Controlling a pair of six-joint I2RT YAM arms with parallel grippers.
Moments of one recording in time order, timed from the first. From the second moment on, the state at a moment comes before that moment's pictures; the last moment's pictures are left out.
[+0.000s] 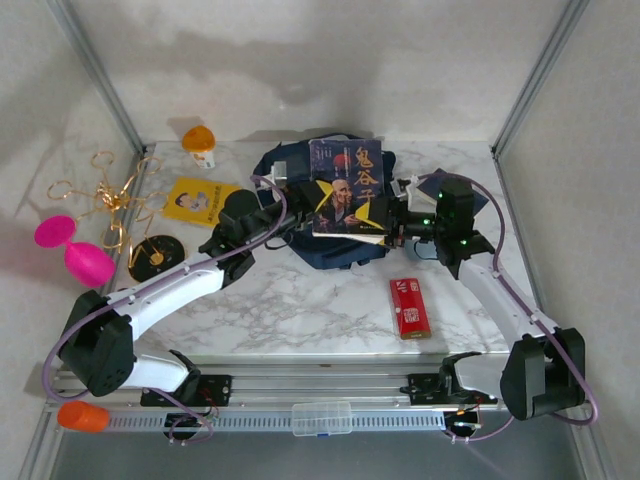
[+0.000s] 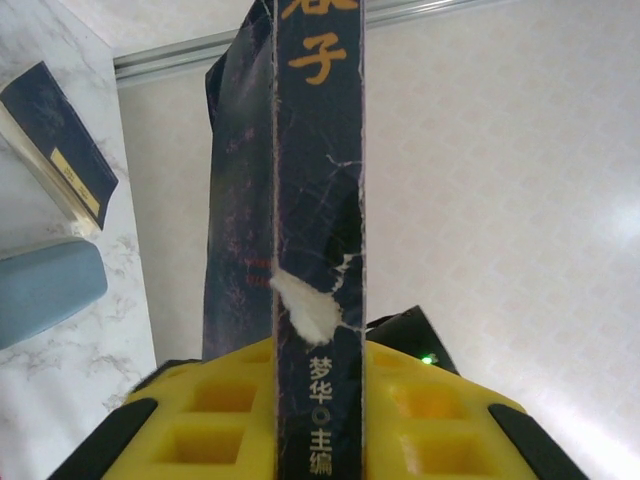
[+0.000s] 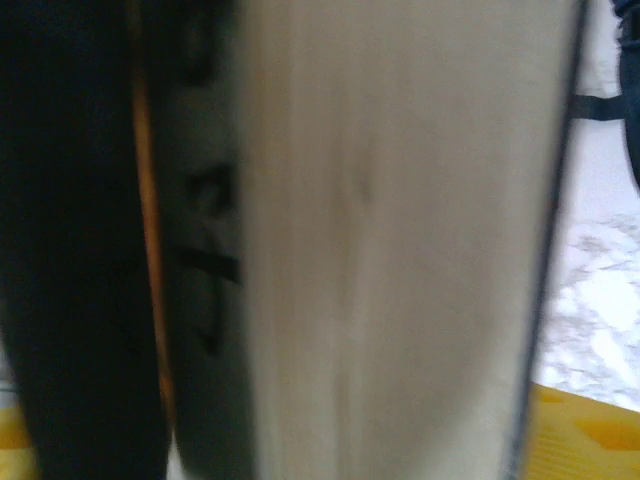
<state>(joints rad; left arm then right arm) -0.63 1.37 0.93 0.51 0.33 -1.38 0.26 1.21 0.87 0.07 -1.16 1.03</state>
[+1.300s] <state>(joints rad) -0.70 1.61 1.21 -0.20 0.14 -0.46 -0.08 1.15 0.98 -0.58 -0.55 0.65</state>
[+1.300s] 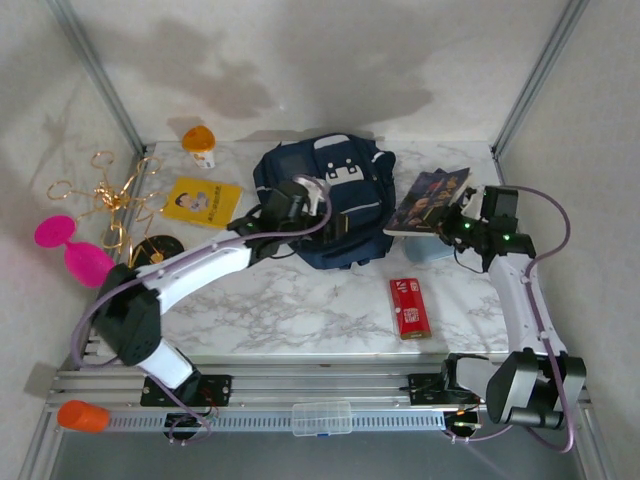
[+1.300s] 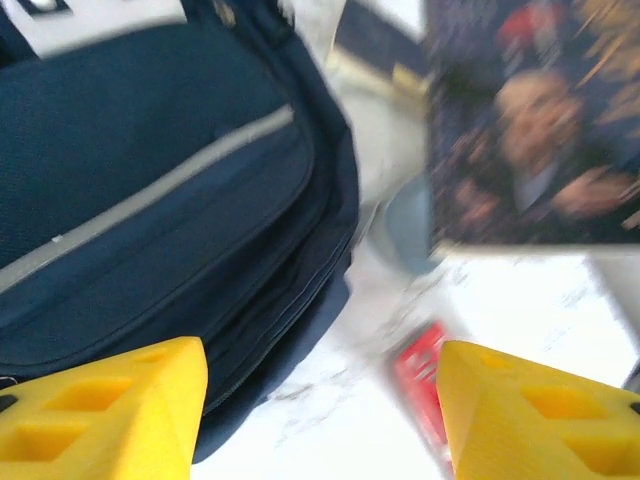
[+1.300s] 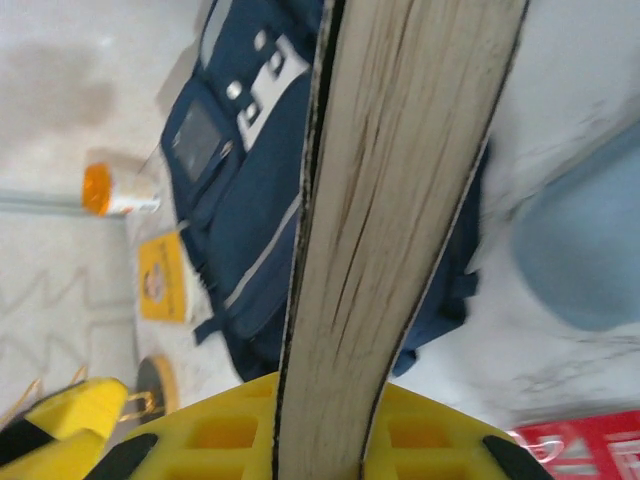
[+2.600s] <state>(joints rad) -0.66 2.18 1.74 -0.53 0.30 -0.11 -0.17 1.12 0.94 -0.60 -0.53 0.61</state>
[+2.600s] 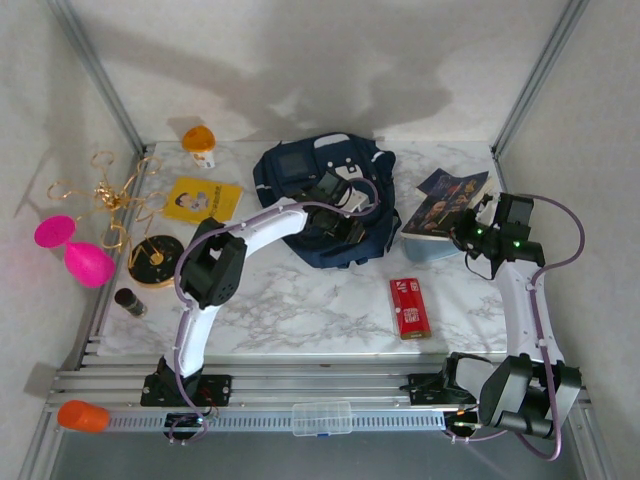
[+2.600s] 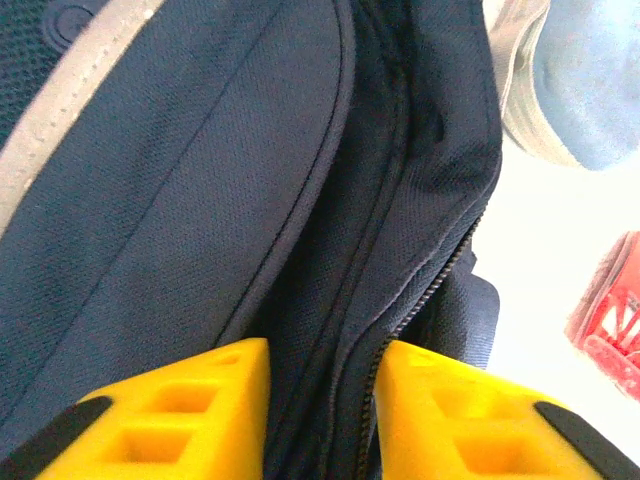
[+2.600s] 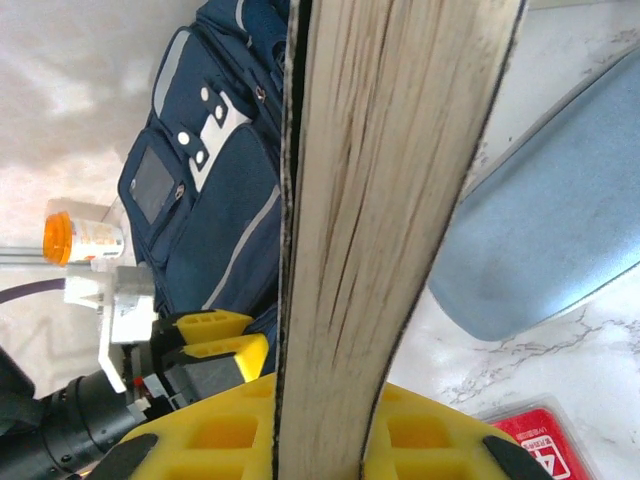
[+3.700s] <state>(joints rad) -0.57 2.18 1.70 -0.45 0.49 -0.19 -0.18 1.12 0.94 -0.60 -0.55 0.61</state>
